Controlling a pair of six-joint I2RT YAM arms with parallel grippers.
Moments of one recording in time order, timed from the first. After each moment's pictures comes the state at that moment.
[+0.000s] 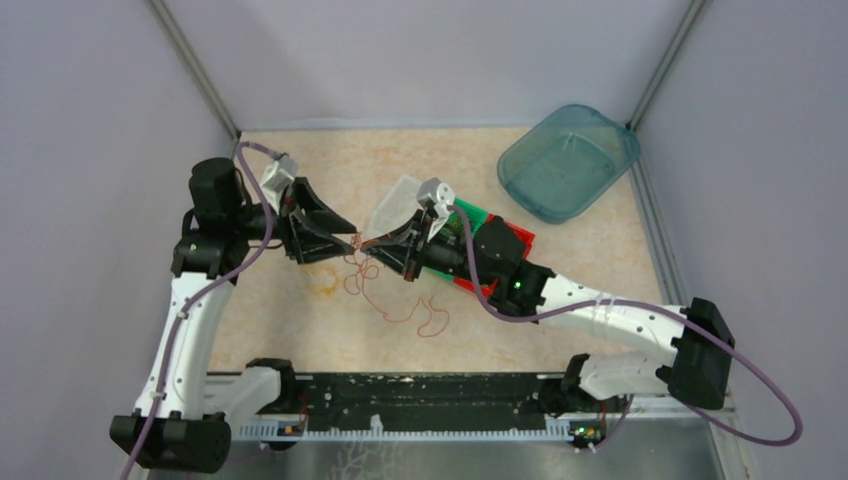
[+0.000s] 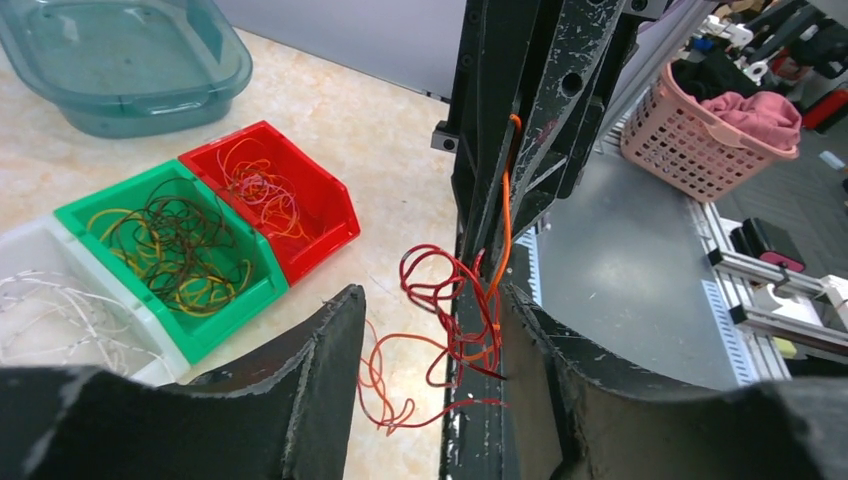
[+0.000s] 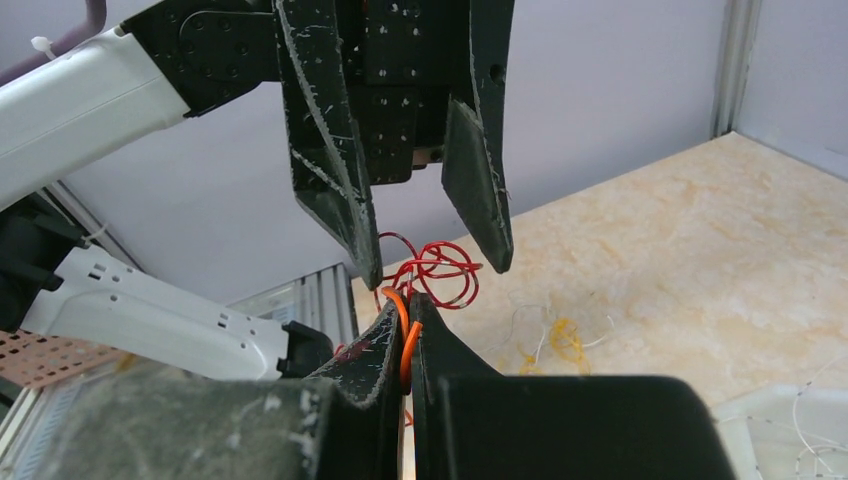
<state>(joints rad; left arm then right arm) -0.08 0.99 1.13 -0.44 1.42 0.01 1.08 1.21 0.93 0.49 -0.21 0.30</state>
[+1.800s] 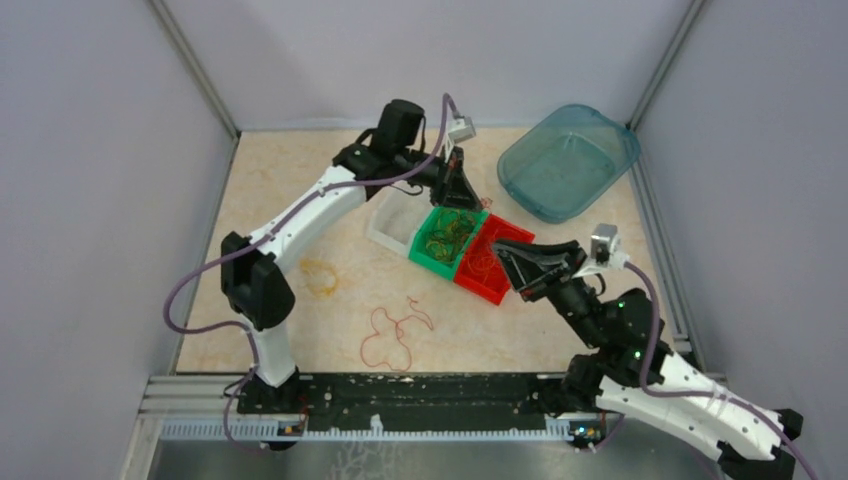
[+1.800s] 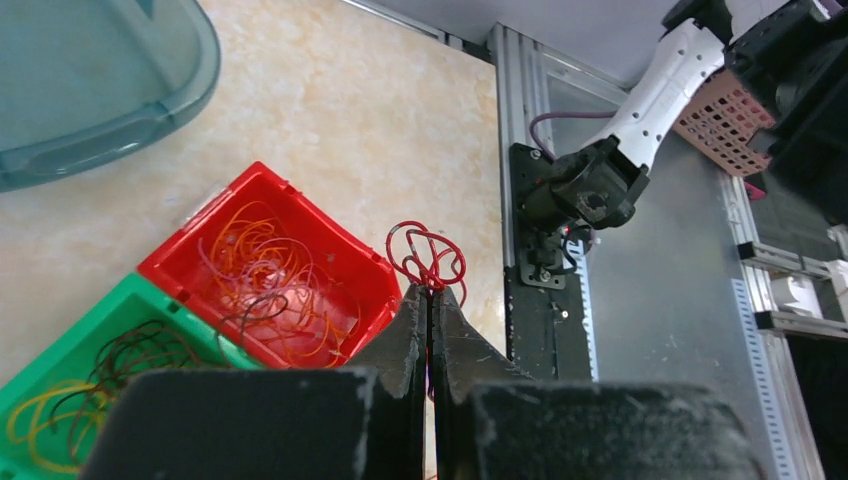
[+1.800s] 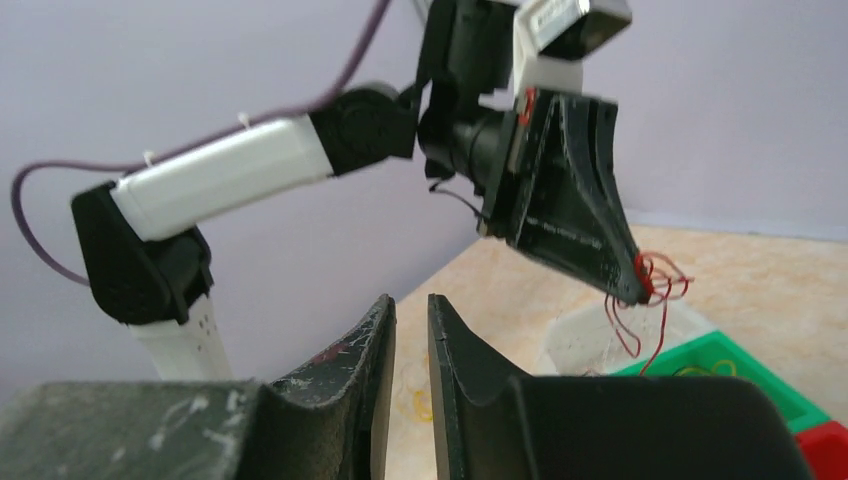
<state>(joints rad) -0.66 1.84 1.82 -0.49 0.96 -0.01 1.01 0.39 0.52 0.27 0.21 0.34</state>
